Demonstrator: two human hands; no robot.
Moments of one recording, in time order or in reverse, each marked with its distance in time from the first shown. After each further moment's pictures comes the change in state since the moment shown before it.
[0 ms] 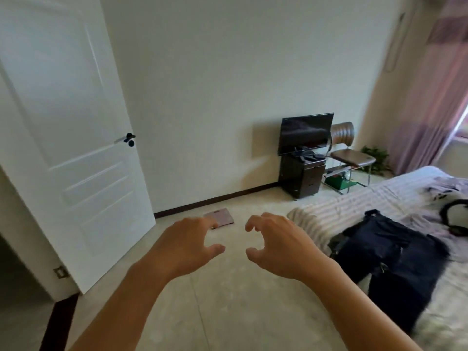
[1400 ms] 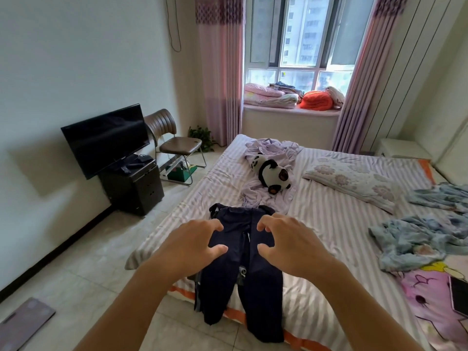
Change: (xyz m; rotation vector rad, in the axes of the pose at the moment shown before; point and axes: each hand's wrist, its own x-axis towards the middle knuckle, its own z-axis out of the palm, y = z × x) left_hand 0.451 0.424 0.194 -0.047 -0.336 0.814; right_hand -0.004 0.520 -0.104 -0.070 0.267 0.824
